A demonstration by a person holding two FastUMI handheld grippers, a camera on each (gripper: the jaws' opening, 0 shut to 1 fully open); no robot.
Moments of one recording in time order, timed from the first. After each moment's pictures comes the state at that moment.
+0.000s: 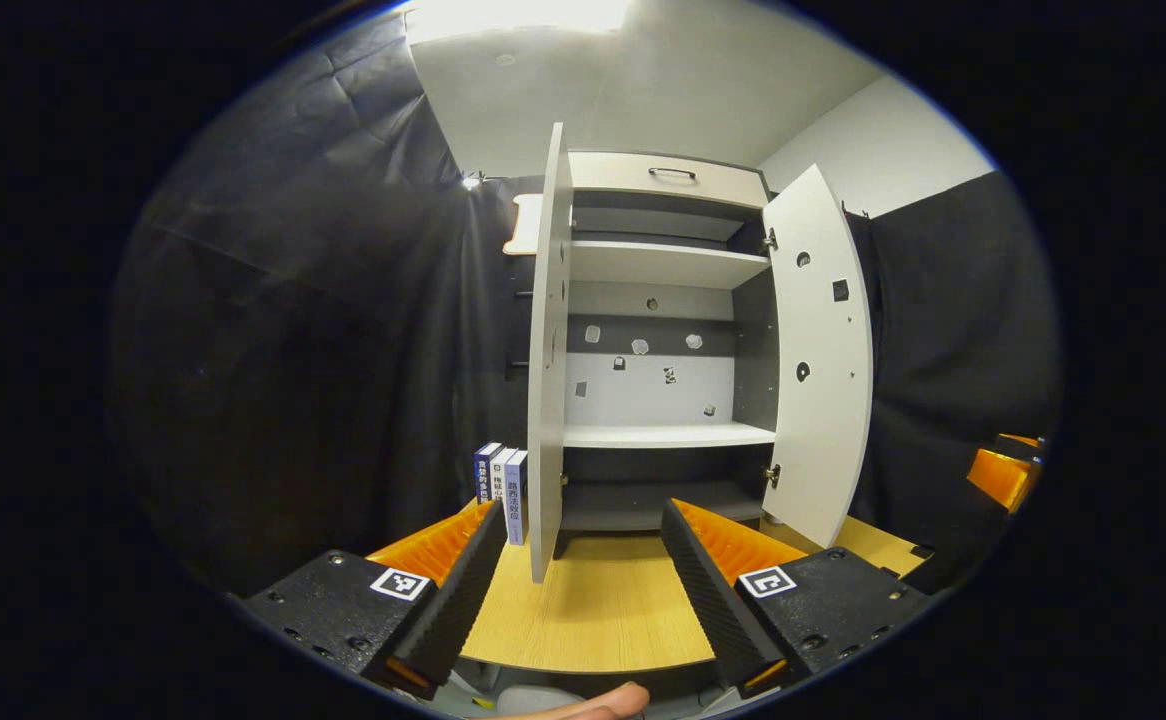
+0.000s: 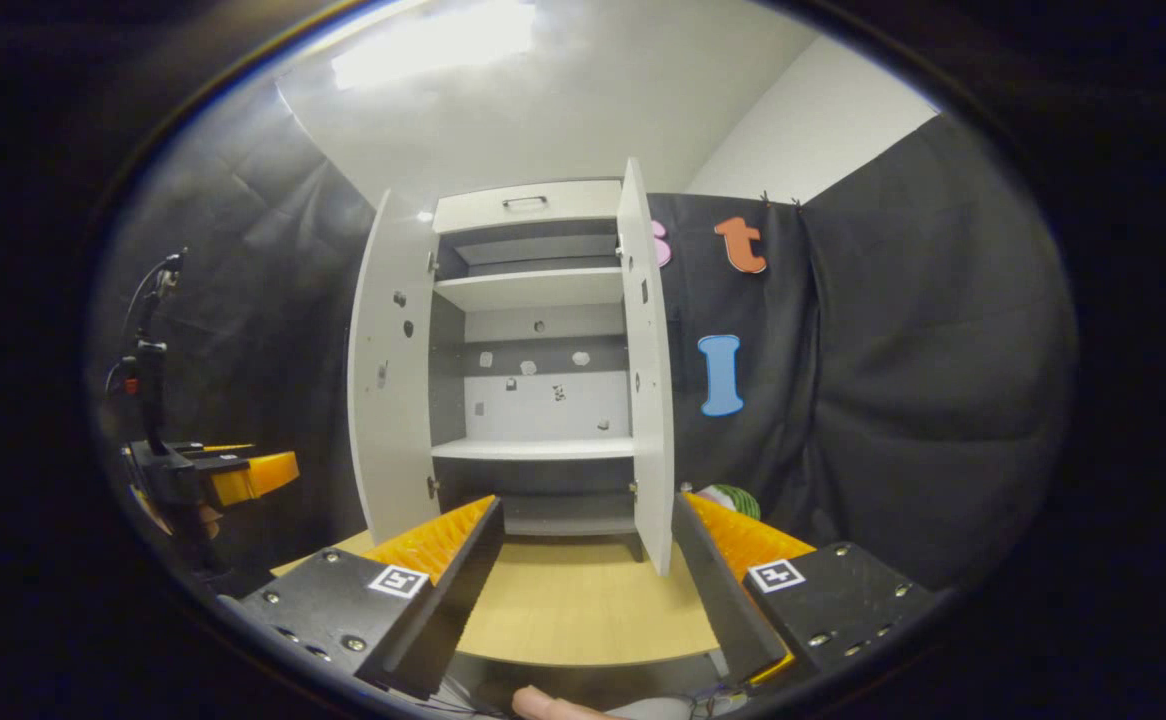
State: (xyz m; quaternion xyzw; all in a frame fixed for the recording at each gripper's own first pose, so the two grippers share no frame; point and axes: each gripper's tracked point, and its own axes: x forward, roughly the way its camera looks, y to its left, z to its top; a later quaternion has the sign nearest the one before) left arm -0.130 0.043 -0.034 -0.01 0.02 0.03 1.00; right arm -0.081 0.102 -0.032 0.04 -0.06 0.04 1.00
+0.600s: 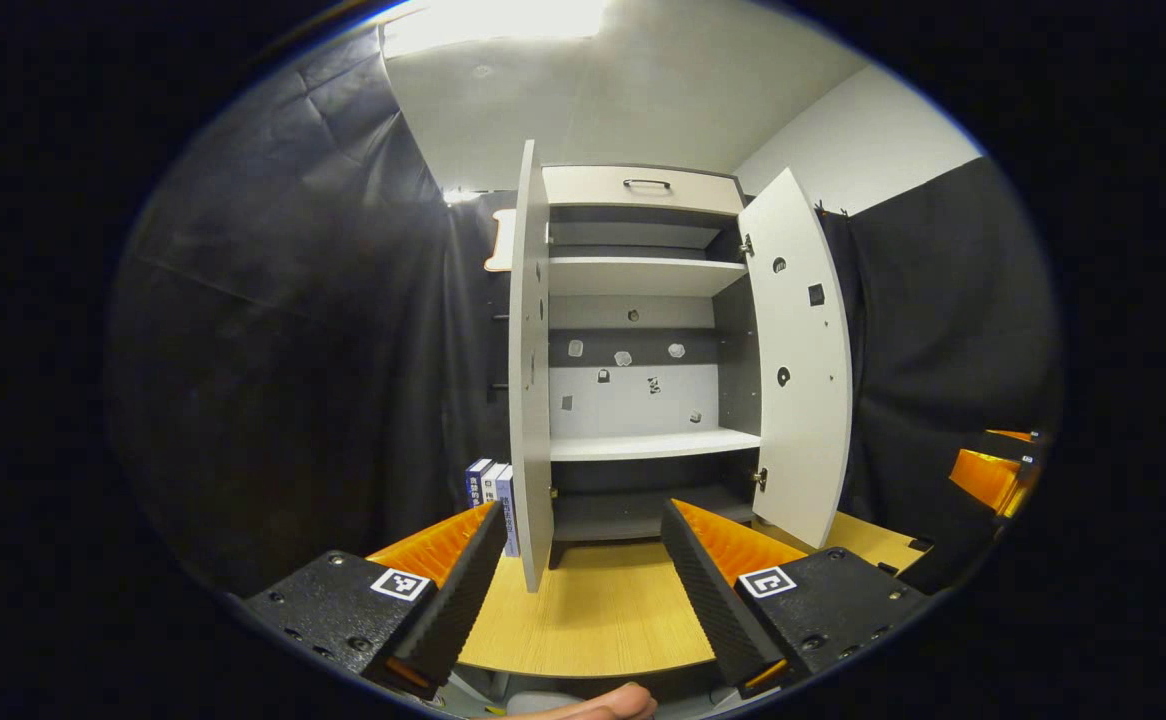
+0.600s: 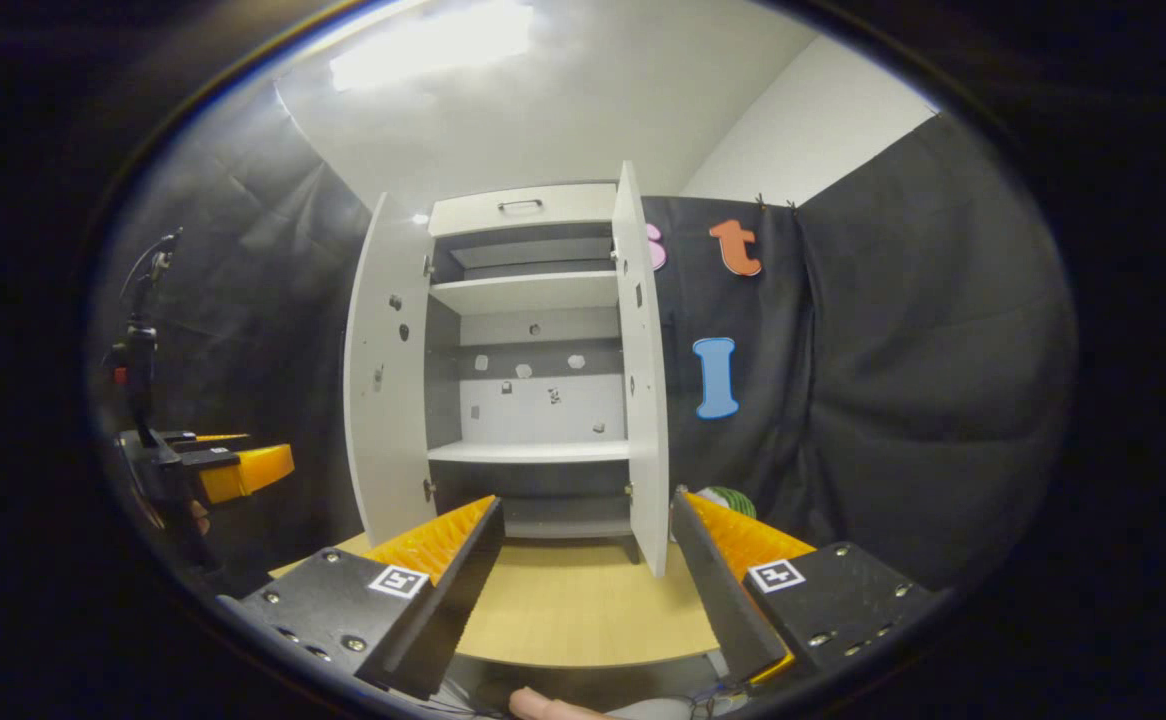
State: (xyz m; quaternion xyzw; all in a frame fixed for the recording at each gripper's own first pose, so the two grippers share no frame) left arm -0.138 0.028 -0.016 0.02 0.00 0.01 1.00; right arm -0.083 0.100 -0.026 0.04 -0.07 0.03 1.00
